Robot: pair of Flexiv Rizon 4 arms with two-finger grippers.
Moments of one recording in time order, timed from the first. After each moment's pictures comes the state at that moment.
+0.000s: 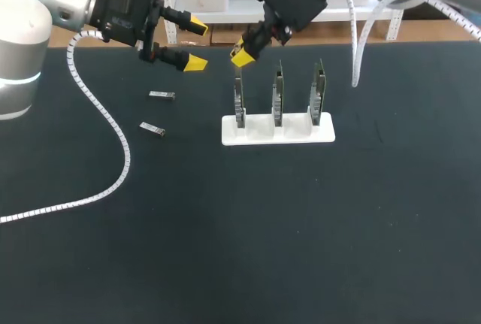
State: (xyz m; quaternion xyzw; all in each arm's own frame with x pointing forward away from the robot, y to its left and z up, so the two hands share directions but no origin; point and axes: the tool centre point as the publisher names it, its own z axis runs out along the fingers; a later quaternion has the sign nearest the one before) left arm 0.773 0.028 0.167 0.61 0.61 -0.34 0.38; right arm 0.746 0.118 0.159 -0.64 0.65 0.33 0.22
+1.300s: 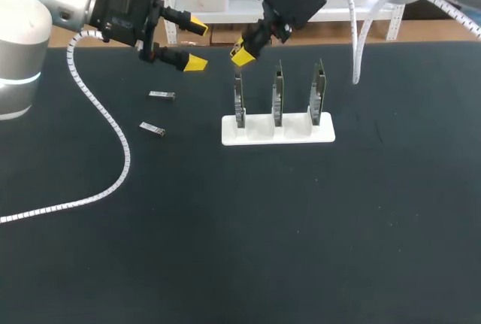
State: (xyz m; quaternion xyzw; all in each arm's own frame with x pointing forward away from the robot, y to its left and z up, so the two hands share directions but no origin) left arm 0.773 0.028 0.167 0.61 0.61 -0.34 0.38; right arm 0.744 0.118 0.161 -0.65 0.65 0.33 0.21
